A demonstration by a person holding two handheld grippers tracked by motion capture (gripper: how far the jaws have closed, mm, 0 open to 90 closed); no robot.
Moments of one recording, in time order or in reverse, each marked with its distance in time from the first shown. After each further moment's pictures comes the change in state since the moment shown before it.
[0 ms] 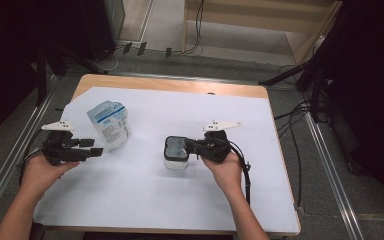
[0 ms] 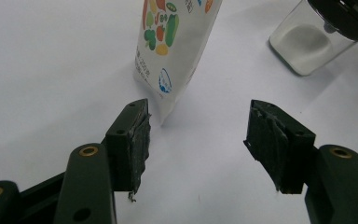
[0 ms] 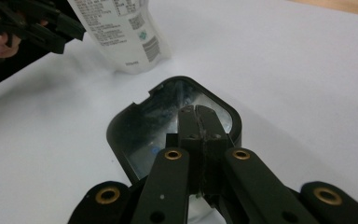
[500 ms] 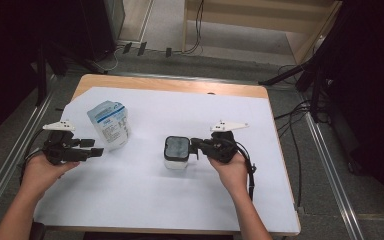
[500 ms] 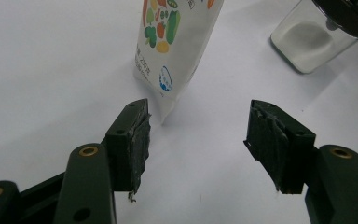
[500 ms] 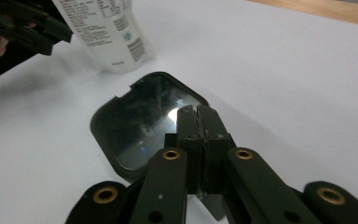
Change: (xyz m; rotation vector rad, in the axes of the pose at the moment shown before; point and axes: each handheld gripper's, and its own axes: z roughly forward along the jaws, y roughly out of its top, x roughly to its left) left arm 0.001 0.000 0.002 0.007 -0.005 0.004; right arm -0.008 -0.004 -0.016 -0.017 -0.046 0.002
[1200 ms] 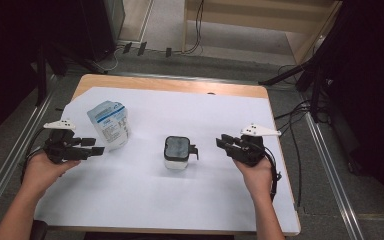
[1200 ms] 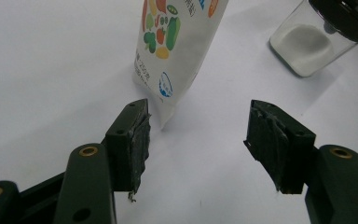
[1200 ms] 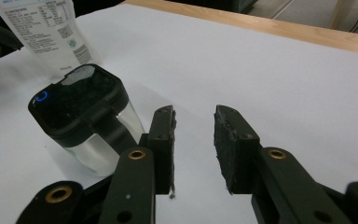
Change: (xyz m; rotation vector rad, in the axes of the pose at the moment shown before) left arm 0.002 0.003 0.002 0.000 -0.005 0.002; right arm -0.036 -0.024 -0.054 -0.084 -0.154 0.023
